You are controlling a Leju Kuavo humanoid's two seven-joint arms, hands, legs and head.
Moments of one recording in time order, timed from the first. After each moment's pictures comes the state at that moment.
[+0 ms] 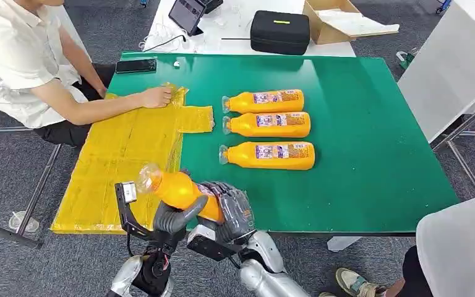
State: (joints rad) left arm -0.07 -0.21 -0.49 -1.24 0.67 0.10 -0.33; right arm -0.25 0.20 0.66 -0.91 0.64 -0.63 -0.40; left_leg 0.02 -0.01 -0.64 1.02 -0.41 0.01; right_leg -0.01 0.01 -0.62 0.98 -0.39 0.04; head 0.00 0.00
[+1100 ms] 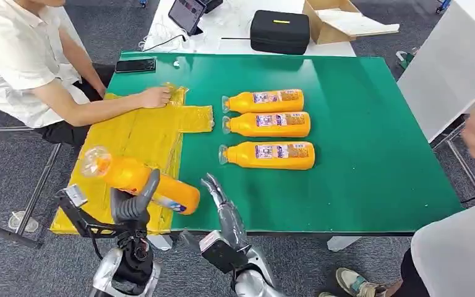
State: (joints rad) left arm -0.07 -0.23 -0.38 -1.39 0.62 0.44 -0.57; right arm -0.15 0.22 0.70 -1.03 0.23 -0.51 -0.58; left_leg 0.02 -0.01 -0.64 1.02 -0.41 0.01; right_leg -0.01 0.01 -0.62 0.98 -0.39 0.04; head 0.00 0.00
